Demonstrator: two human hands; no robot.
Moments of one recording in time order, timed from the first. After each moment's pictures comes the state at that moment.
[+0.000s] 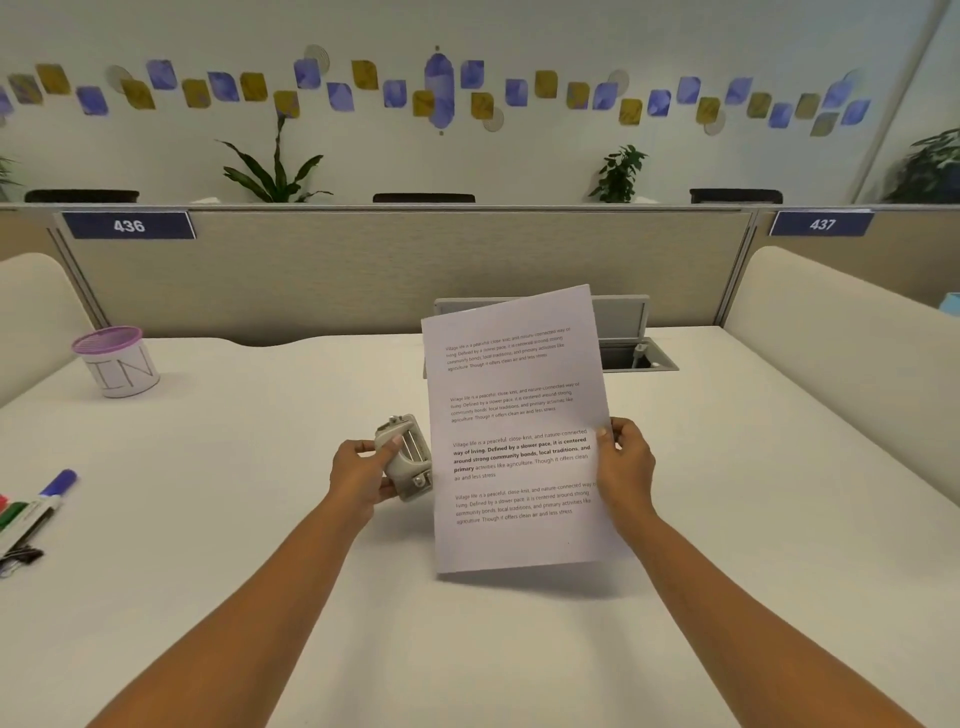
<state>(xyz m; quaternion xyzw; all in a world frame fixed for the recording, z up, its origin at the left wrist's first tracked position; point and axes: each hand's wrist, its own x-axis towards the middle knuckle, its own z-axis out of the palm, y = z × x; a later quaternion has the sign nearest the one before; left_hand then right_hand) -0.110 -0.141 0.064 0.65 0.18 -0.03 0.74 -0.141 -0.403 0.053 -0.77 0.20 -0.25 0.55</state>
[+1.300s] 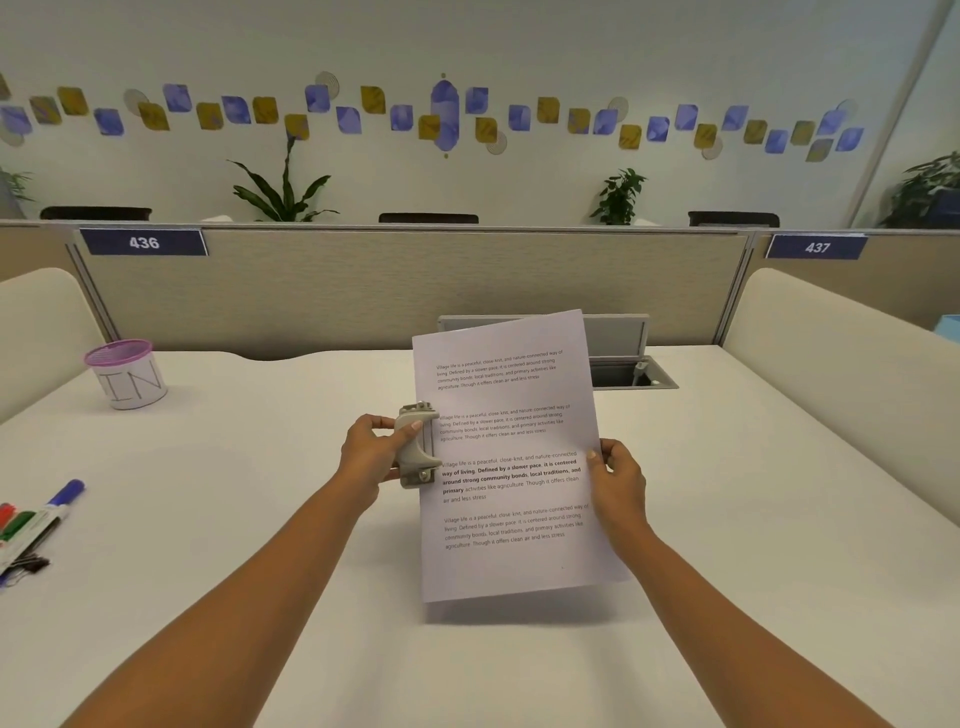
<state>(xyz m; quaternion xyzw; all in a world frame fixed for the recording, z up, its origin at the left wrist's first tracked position) -0.099 -0.145 0.095 0.72 0.12 -0.02 0.69 -0.147 -0.396 0.051 -0.77 0.17 -0.20 0.58</state>
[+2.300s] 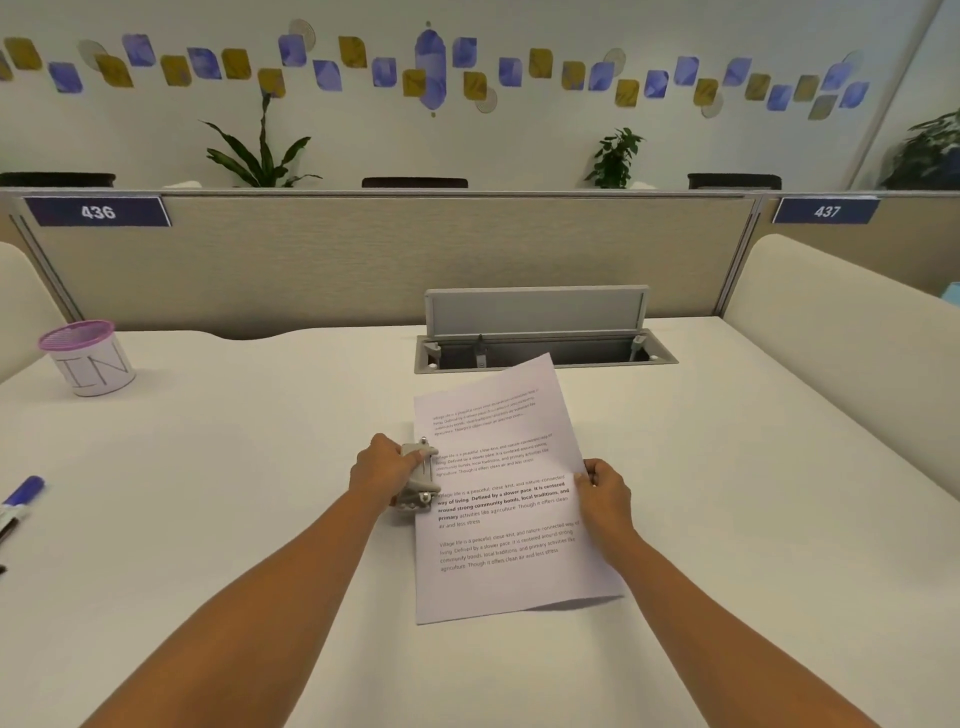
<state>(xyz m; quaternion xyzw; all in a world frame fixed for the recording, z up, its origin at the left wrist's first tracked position) -0.071 -0.165 0.044 0.88 0.13 -0.07 0.46 -0.132 -0.403 0.008 -0.81 0.24 -0.11 0.52</state>
